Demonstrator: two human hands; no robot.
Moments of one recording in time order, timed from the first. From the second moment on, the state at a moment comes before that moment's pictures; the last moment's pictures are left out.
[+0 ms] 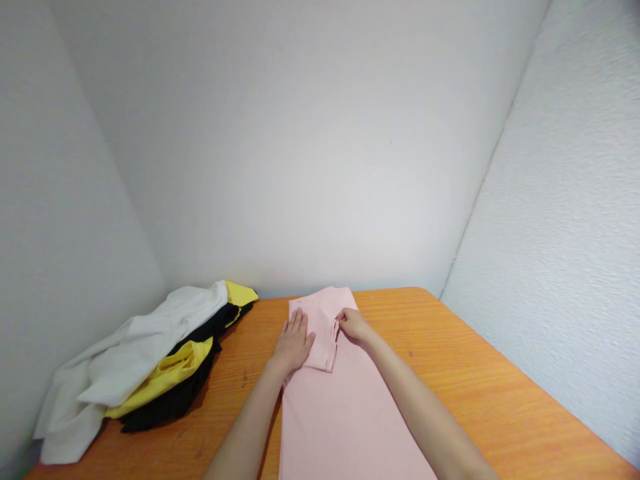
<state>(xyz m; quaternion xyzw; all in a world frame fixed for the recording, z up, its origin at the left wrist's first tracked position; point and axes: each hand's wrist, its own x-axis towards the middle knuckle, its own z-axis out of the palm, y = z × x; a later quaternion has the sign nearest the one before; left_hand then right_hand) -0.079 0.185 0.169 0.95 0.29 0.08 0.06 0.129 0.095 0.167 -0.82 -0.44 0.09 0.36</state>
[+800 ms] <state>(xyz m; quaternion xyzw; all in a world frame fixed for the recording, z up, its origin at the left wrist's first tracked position) -0.080 0.183 0.173 0.96 0.27 0.07 0.05 0.057 0.092 0.177 -0.77 -0.60 -0.02 0.22</state>
